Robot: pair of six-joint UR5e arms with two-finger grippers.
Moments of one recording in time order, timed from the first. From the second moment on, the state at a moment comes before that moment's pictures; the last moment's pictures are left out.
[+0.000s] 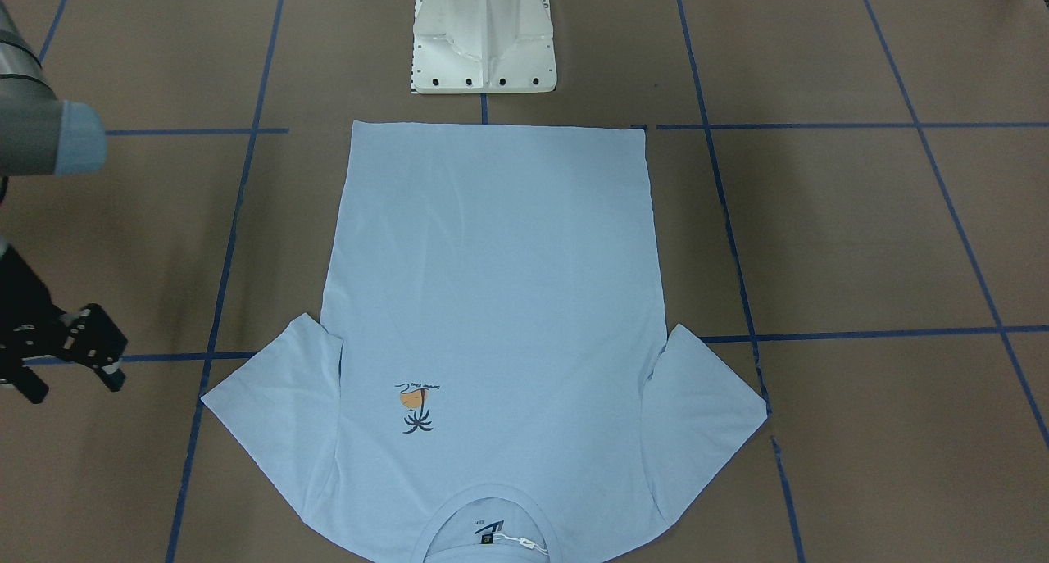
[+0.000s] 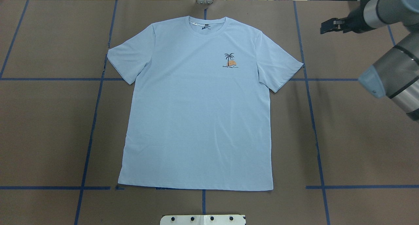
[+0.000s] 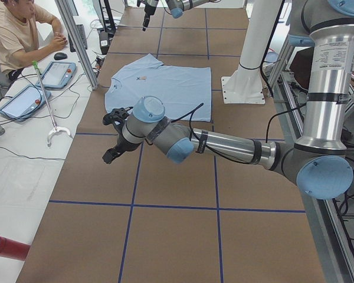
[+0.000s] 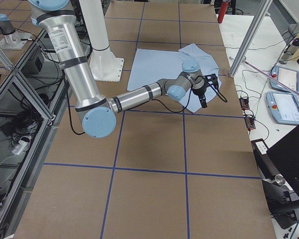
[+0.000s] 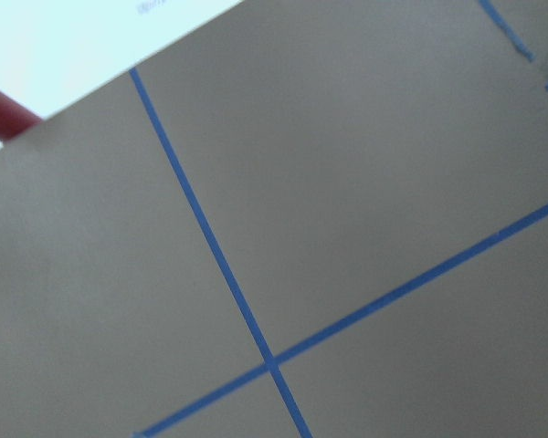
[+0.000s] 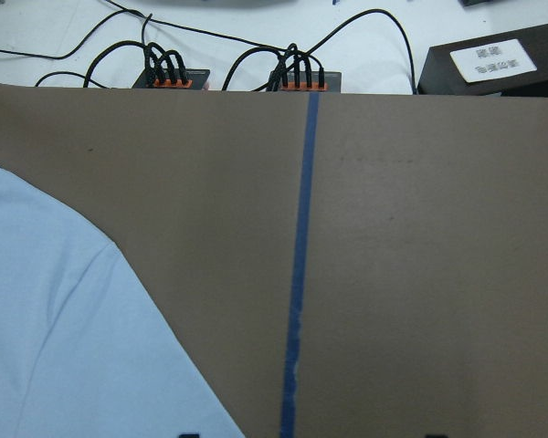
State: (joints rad) left arm -1.55 -1.61 -1.71 -2.13 -2.26 0.18; right arm 1.03 -1.20 1.53 -0.98 1.94 0.88
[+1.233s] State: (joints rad) left arm -1.55 -1.60 -1.71 -2.13 -2.26 0.18; right arm 0.82 -1.18 1.30 -0.77 1.70 1.03
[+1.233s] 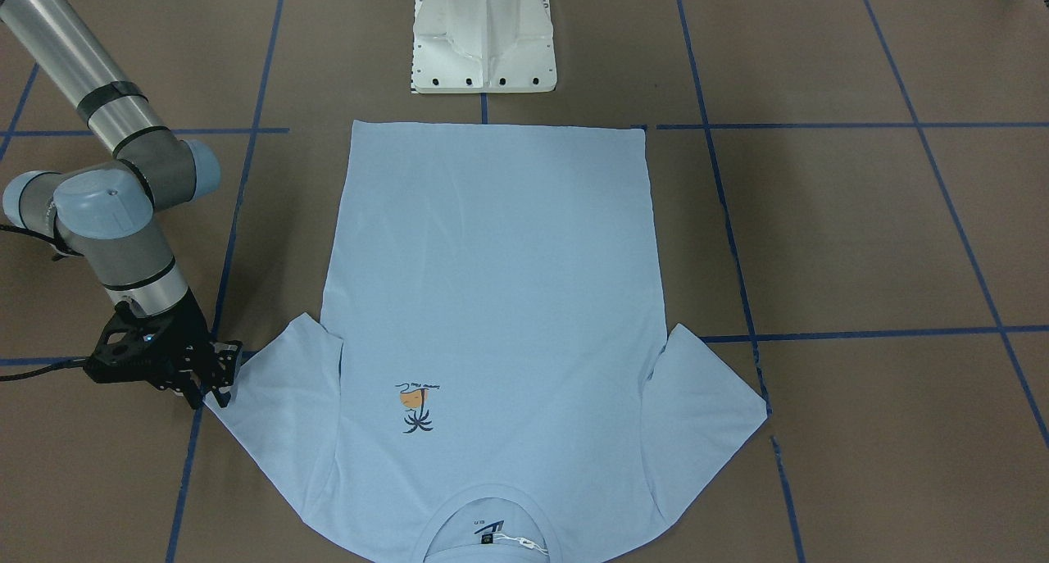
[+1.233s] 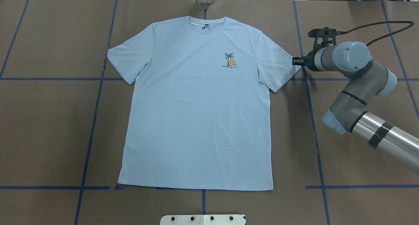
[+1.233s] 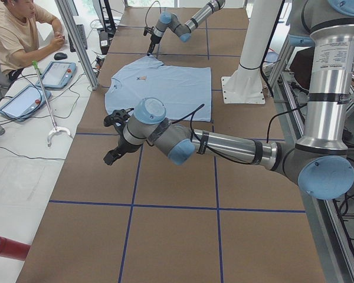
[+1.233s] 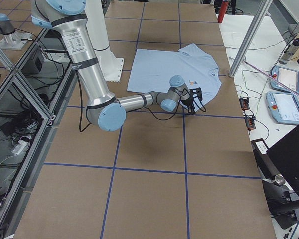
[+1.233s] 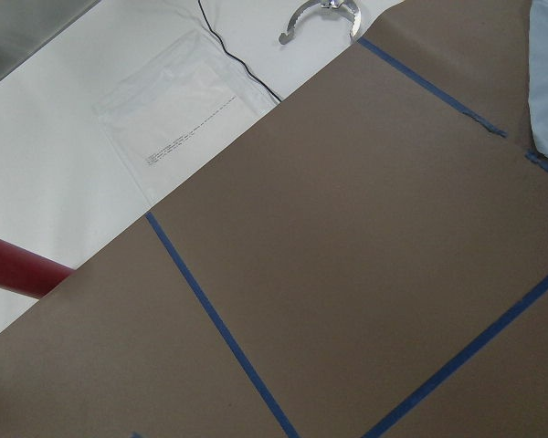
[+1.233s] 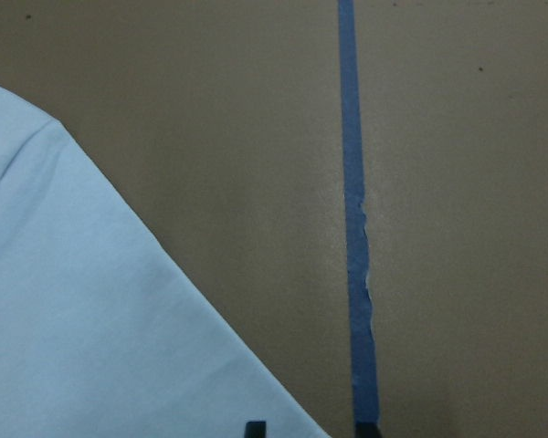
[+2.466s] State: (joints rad) left arm -1.55 -1.60 -1.70 -2.14 -2.26 0.18; right arm 0.82 -1.17 1.31 -0.77 1.70 1.03
